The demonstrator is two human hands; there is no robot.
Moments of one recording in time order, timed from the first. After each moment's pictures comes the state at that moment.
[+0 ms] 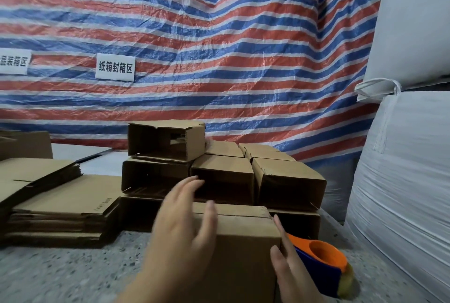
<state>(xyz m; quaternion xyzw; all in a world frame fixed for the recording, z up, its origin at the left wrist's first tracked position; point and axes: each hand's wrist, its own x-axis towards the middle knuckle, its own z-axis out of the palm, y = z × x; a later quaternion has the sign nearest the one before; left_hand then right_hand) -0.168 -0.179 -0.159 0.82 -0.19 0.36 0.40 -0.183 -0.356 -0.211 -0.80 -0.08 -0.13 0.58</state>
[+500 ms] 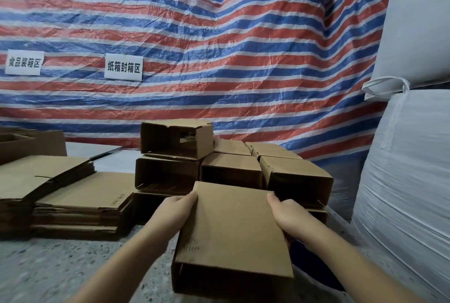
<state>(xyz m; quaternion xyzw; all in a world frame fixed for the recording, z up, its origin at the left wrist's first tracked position) -0.115 -0.141 -0.147 0.78 0.02 0.03 0.63 -0.122 -0.384 -0.143 -0.90 0.12 -0.07 0.42</state>
